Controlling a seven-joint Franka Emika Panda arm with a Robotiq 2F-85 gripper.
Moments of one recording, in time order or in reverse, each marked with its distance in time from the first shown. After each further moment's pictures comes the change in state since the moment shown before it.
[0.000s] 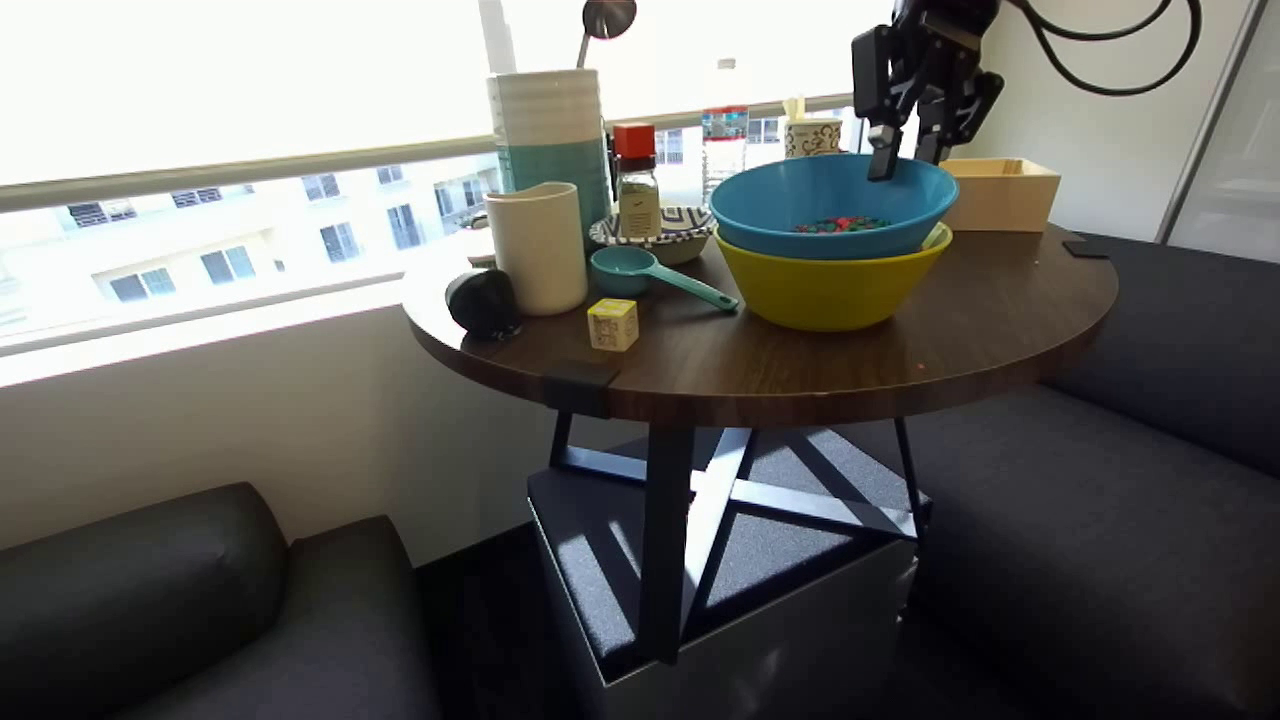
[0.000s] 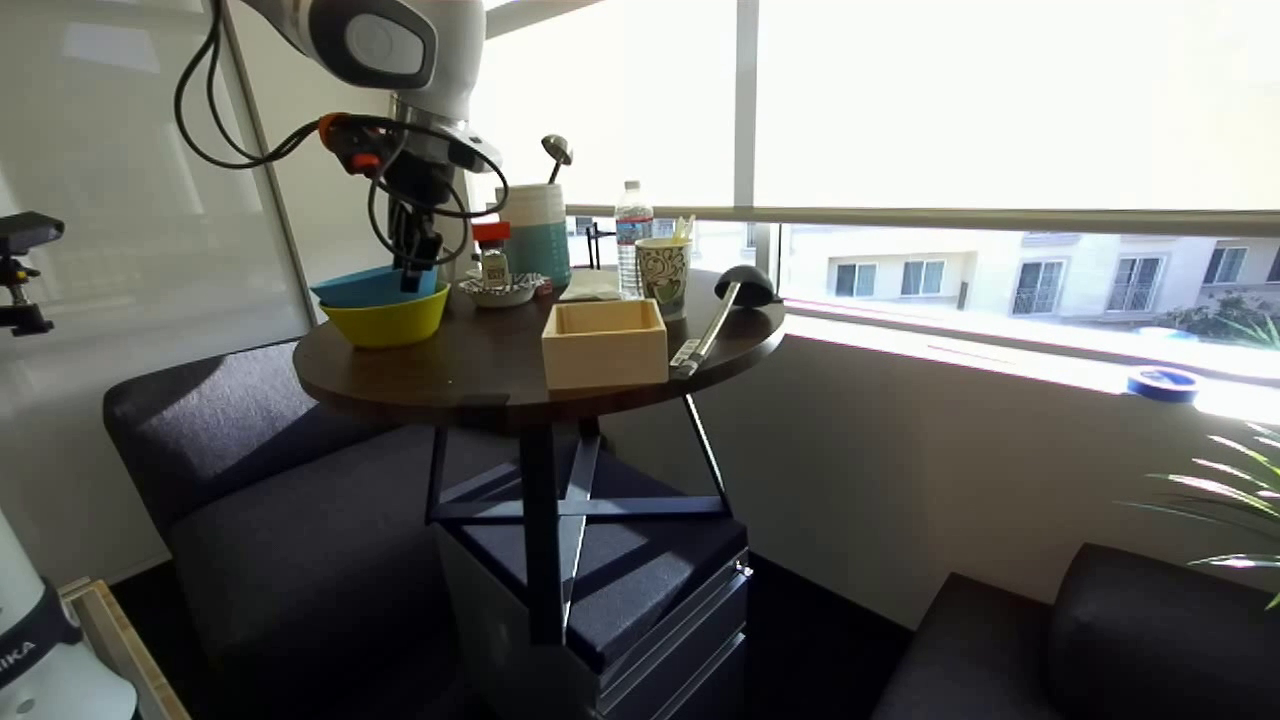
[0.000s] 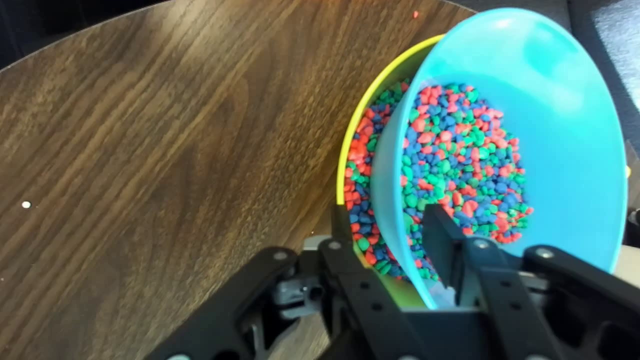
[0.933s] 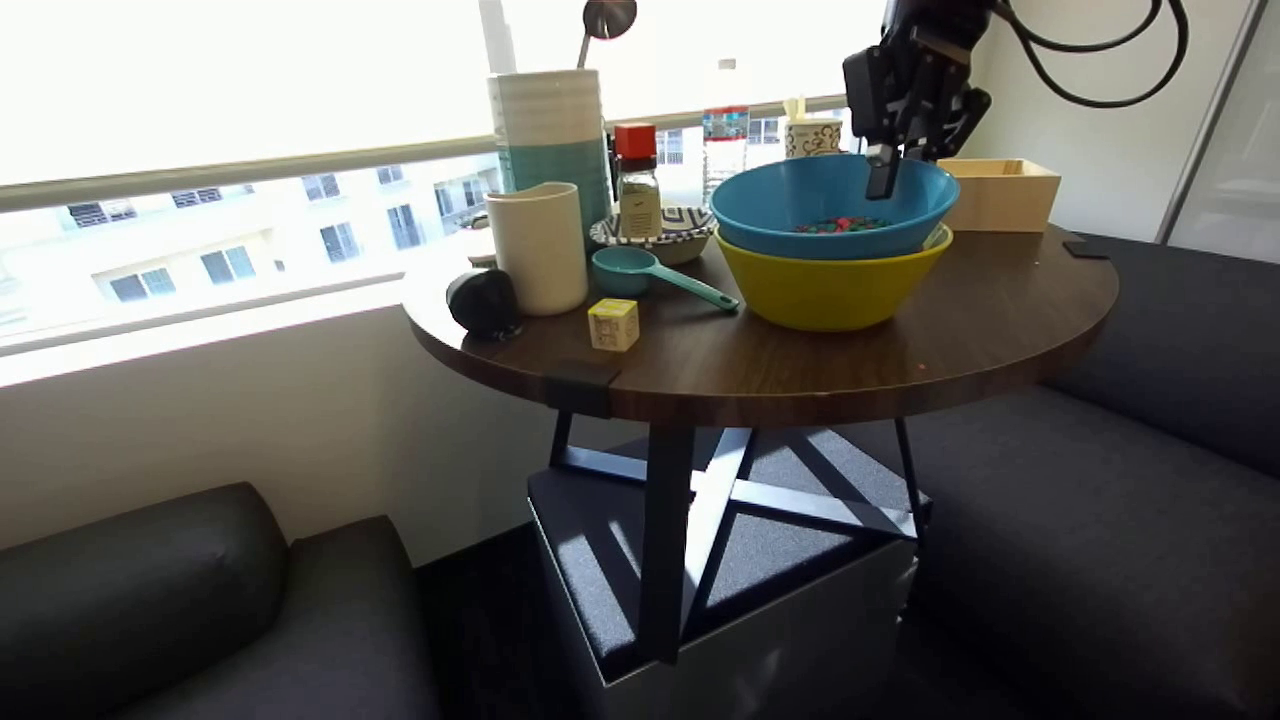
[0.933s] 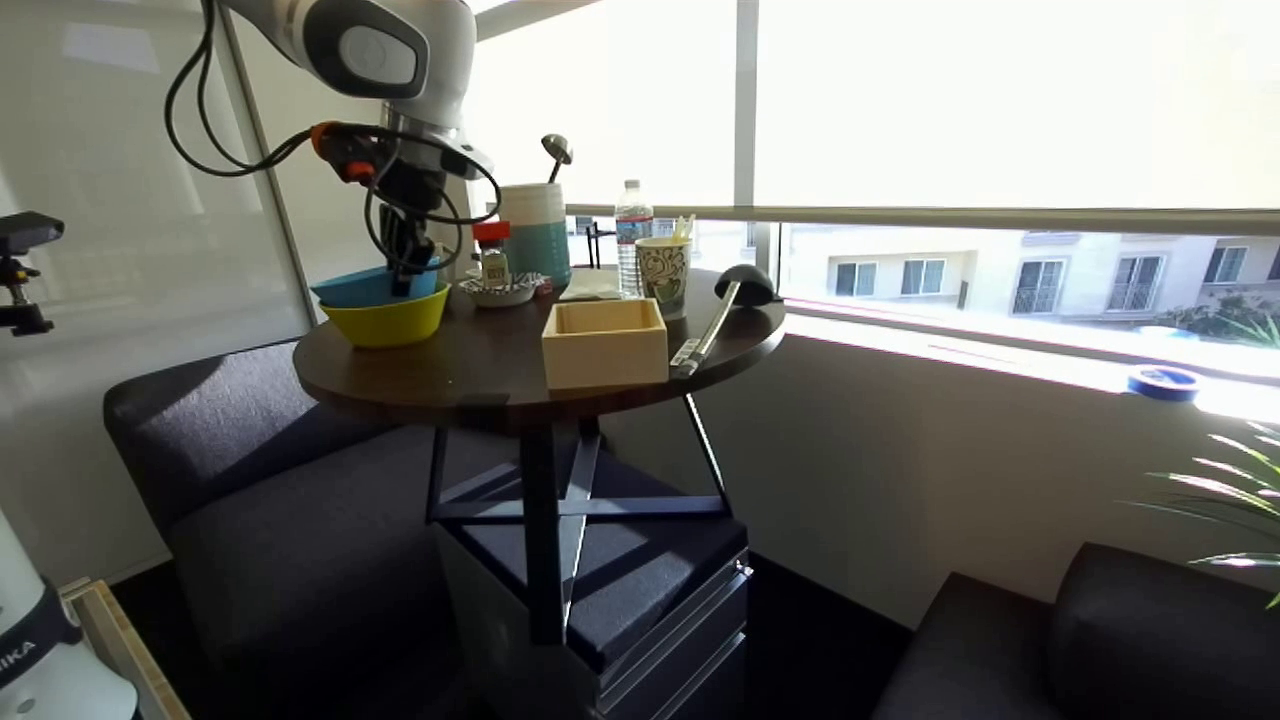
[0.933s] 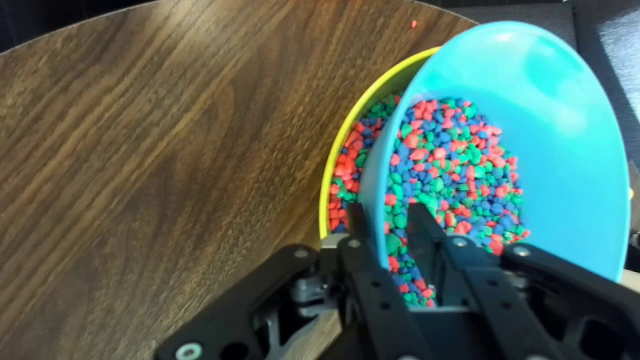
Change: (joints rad) arm 0.014 0.001 0.022 -0.020 0.000 0.020 -0.008
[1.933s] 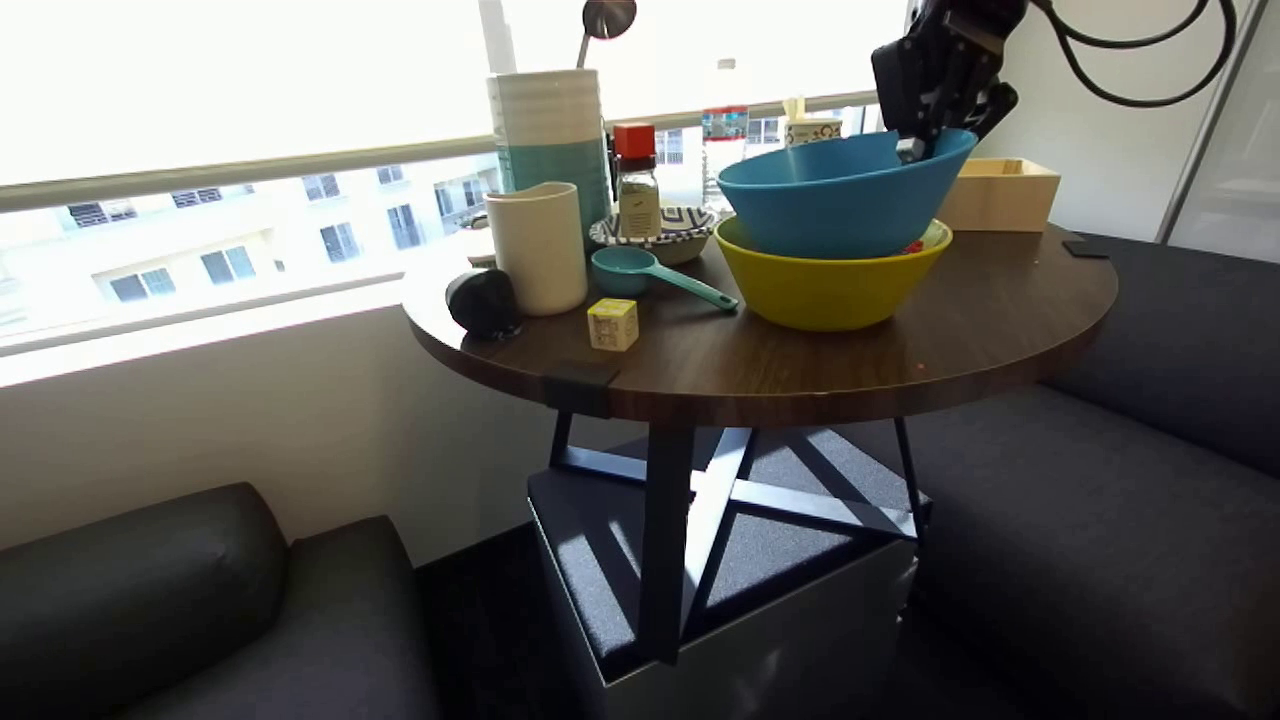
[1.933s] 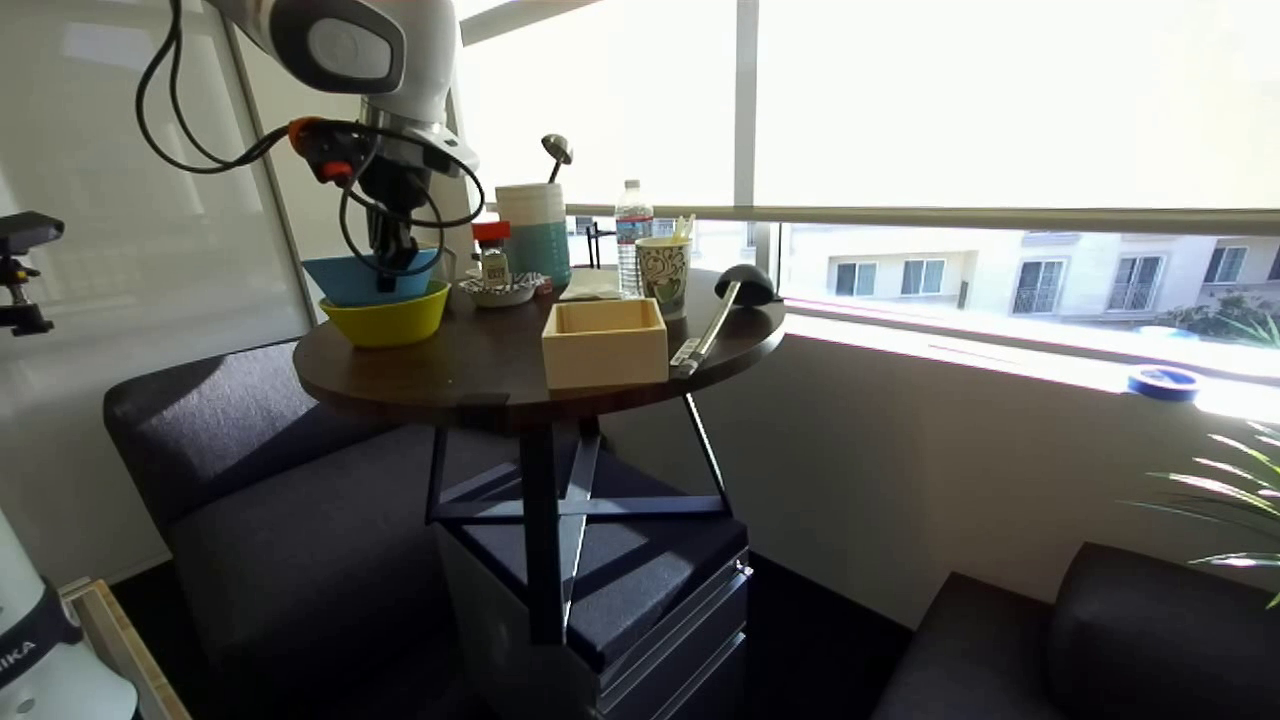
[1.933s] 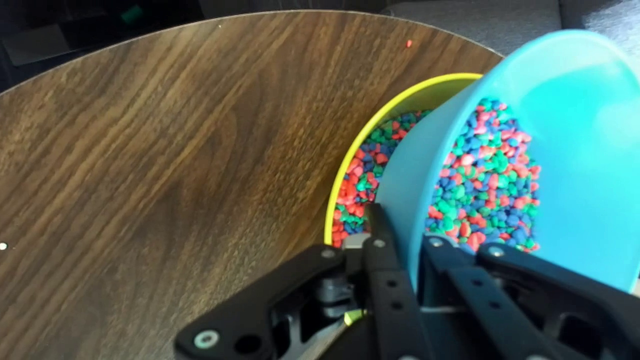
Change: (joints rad) arm 0.000 -0.085 -0.011 -0.081 0.024 0.029 -0.006
